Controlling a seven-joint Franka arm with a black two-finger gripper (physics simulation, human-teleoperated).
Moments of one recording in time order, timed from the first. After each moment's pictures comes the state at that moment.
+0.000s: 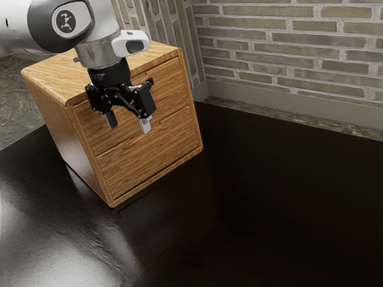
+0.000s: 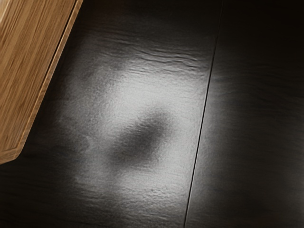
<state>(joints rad) 0.11 0.09 0.01 -1.29 -0.02 1.39 -0.05</state>
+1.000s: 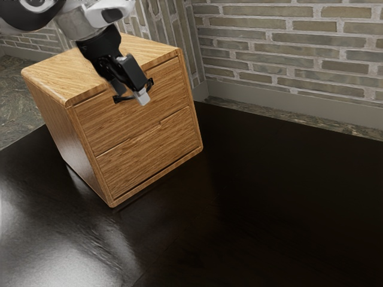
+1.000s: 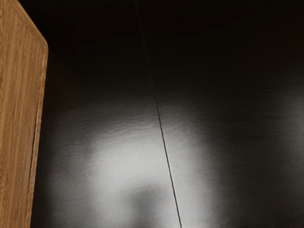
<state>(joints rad) 0.06 0.05 0.06 -1.22 -0.09 1.48 0.30</state>
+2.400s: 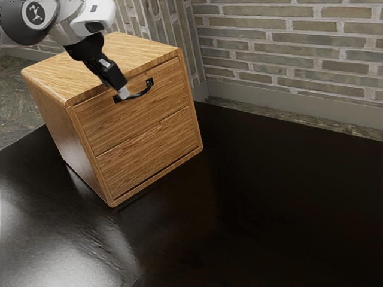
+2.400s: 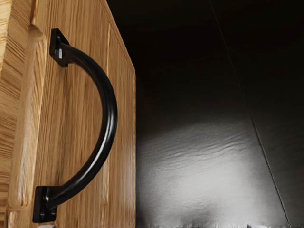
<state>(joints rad) 0.12 0.08 0.13 -1.28 -0.03 1.67 0.49</state>
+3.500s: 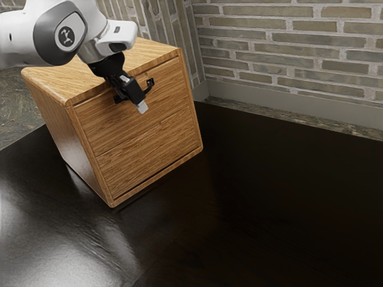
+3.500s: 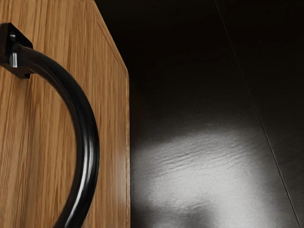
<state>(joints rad) 0.11 0.13 0.12 -1.34 -0.04 1.78 0.49</state>
